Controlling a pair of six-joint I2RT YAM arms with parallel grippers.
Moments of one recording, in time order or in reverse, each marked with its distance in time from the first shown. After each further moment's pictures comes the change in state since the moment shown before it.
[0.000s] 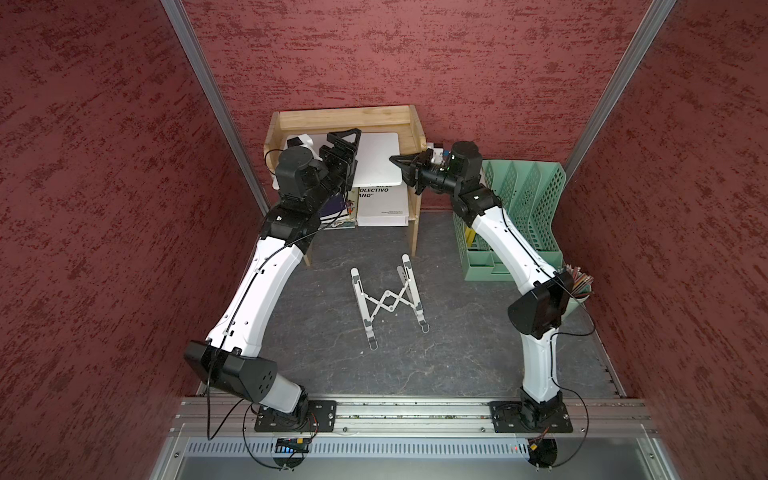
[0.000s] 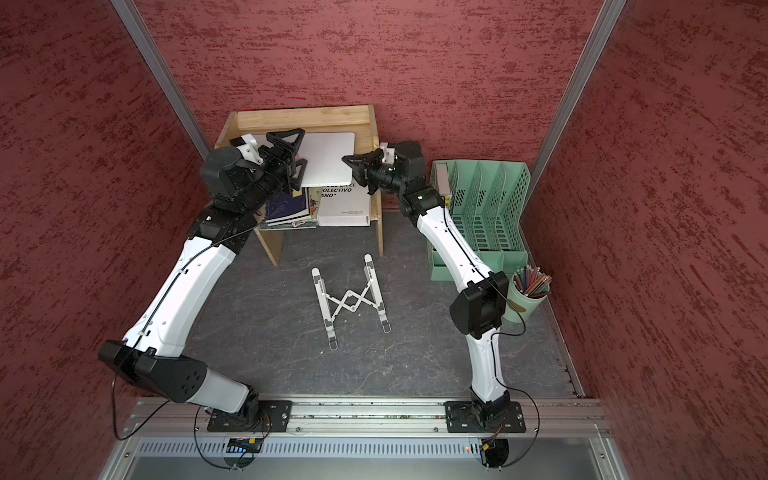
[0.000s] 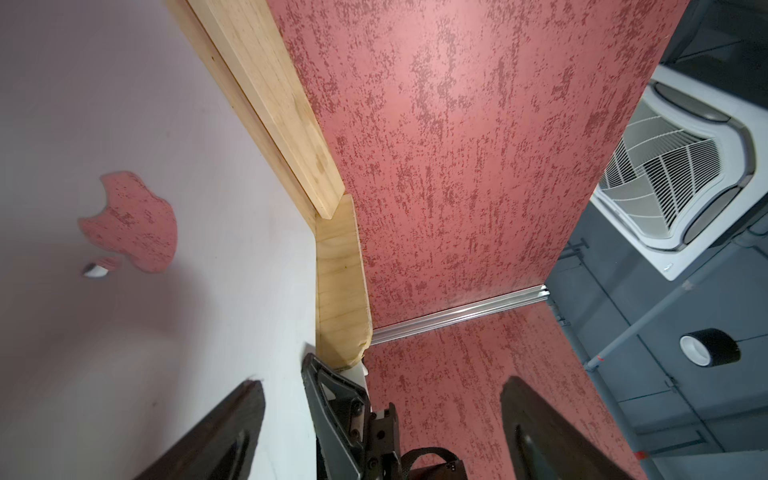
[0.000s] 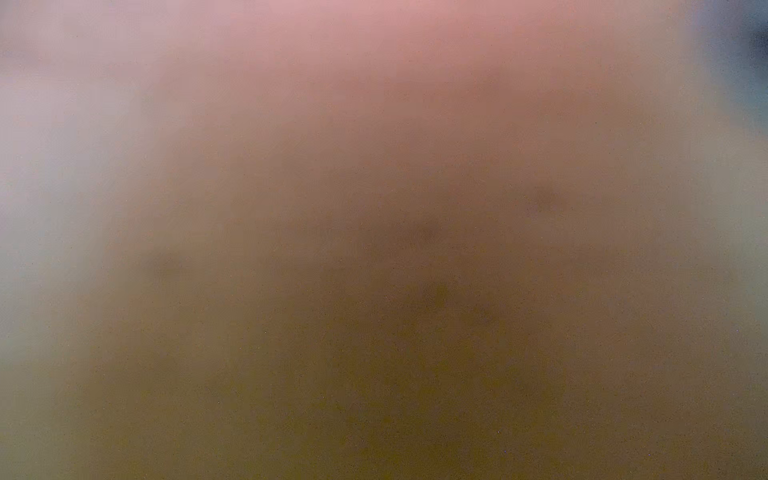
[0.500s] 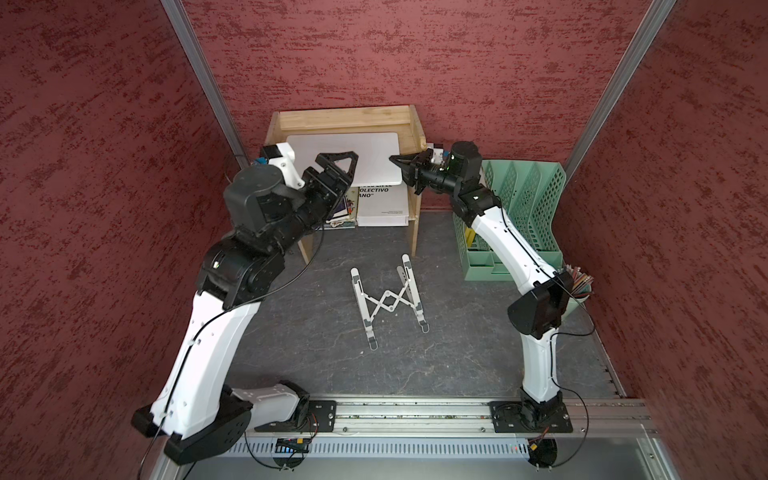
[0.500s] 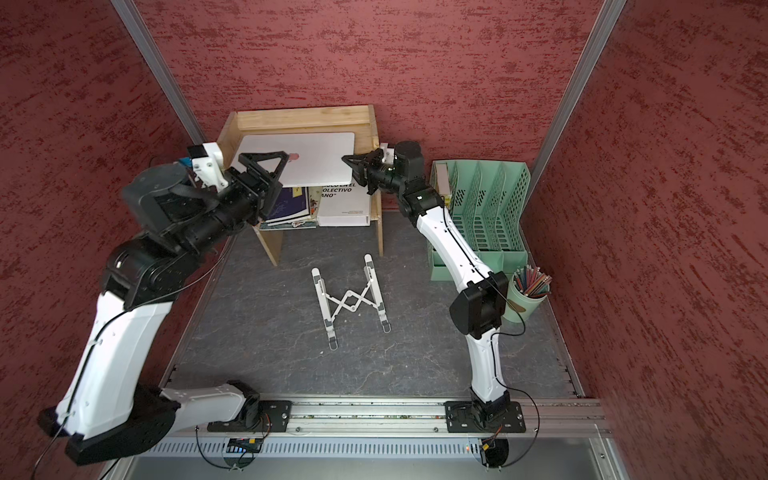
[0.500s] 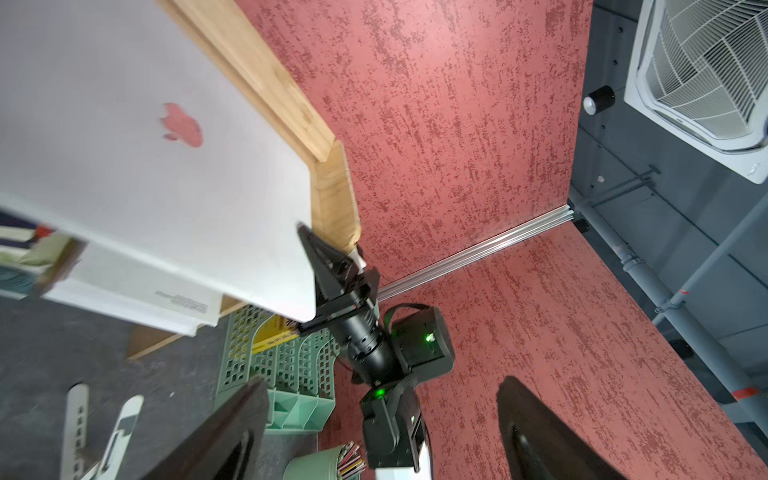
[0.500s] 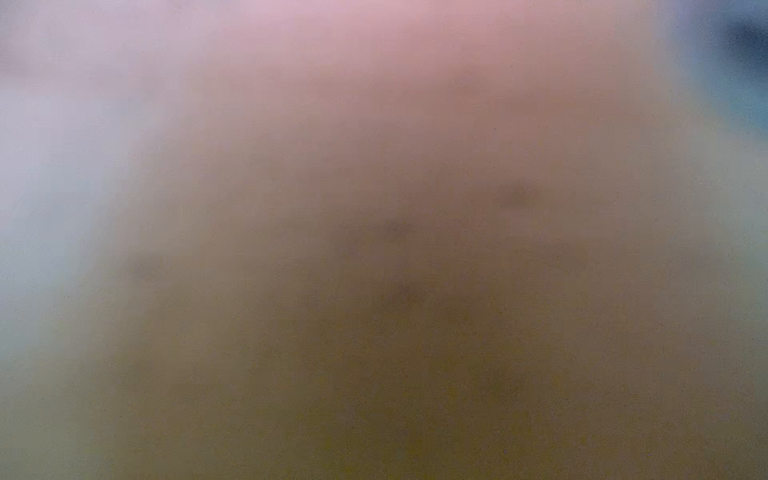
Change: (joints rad) left arm -0.197 -0.310 0.065 -0.516 -0.203 0.219; right arm 0.002 0.000 0.000 0.002 0.010 0.012
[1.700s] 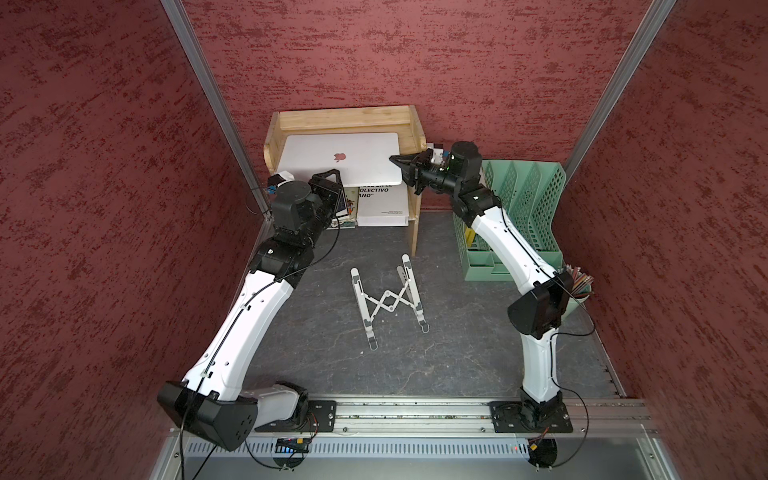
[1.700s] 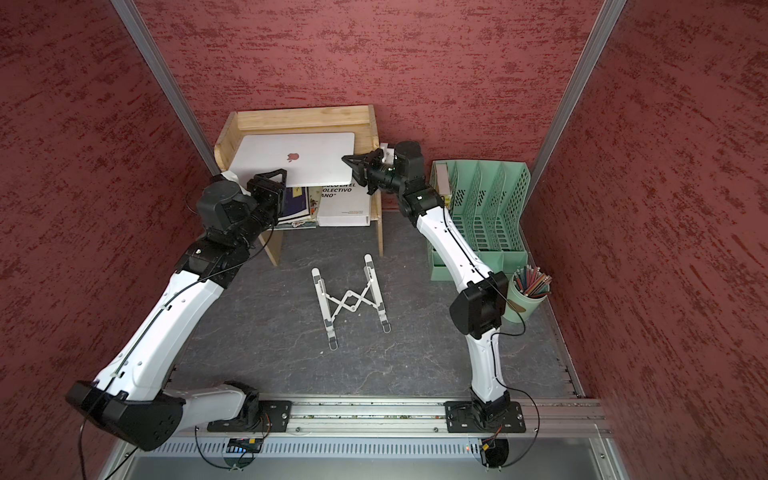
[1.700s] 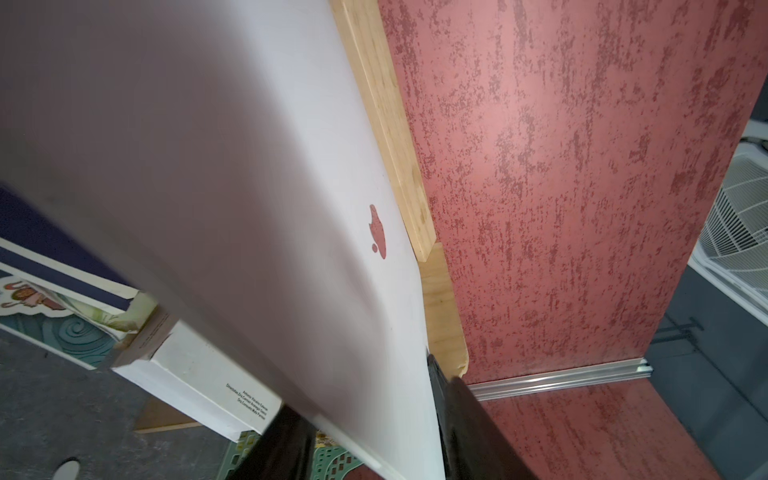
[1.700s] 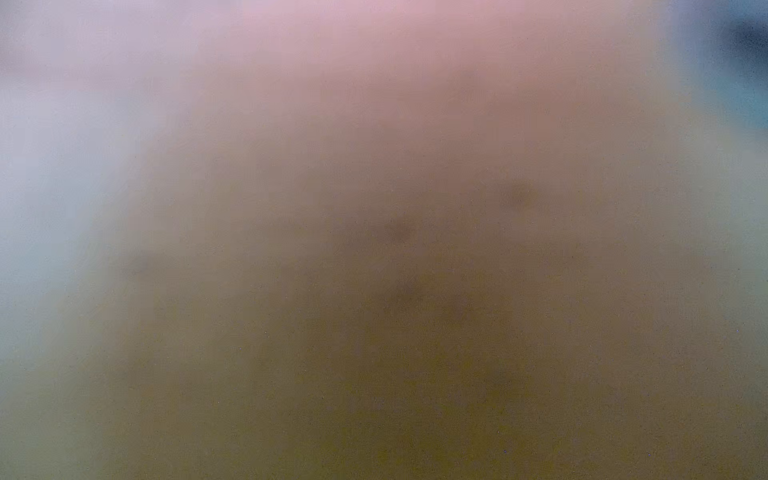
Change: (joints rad) left arm 0.179 0.082 -0.414 0.501 -0.090 -0.195; right arm 0.000 0.000 0.000 0.000 -0.002 0.000
